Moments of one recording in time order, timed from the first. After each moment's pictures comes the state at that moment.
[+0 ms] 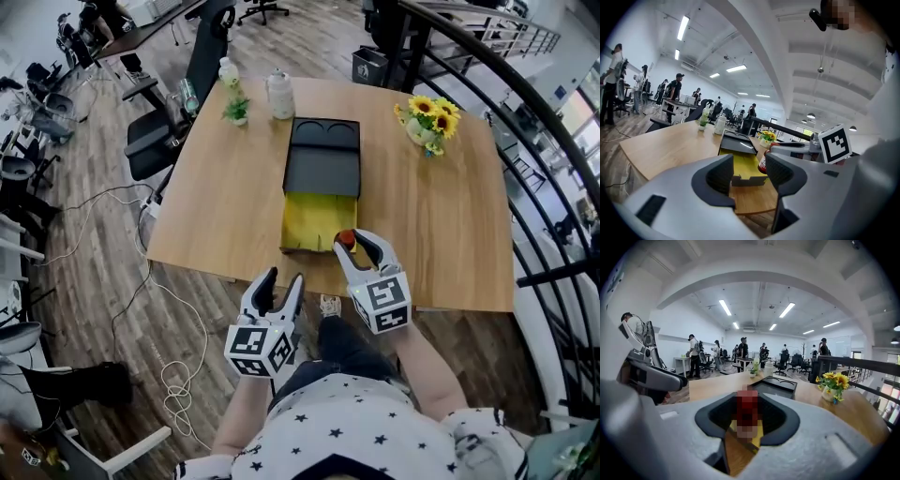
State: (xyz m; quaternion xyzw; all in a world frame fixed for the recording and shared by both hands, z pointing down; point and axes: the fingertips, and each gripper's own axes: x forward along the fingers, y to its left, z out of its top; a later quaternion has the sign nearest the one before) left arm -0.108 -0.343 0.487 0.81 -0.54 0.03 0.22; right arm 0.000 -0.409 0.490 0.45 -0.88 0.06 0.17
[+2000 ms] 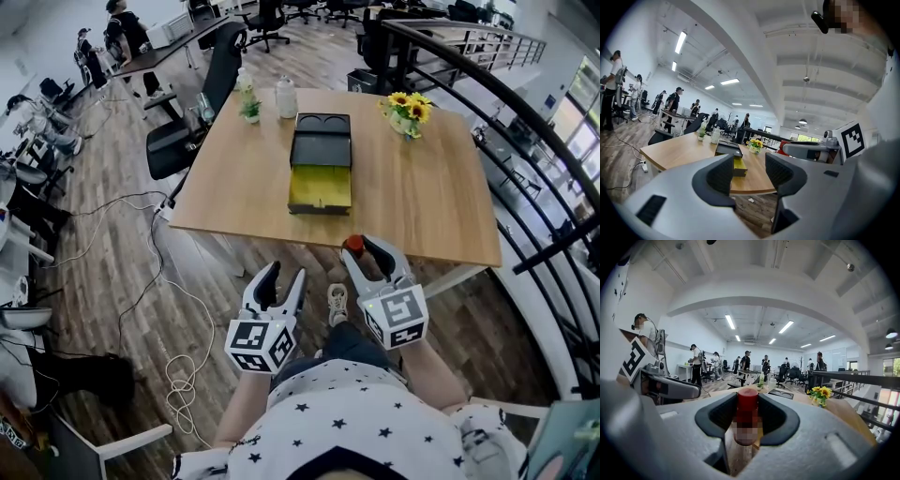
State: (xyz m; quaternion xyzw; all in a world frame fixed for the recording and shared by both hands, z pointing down) left arm -0.111 -0.178 0.426 0.83 -0.53 -0.01 0.16; right arm 0.003 -0.205 0.403 0.46 -0.88 0.01 0.11
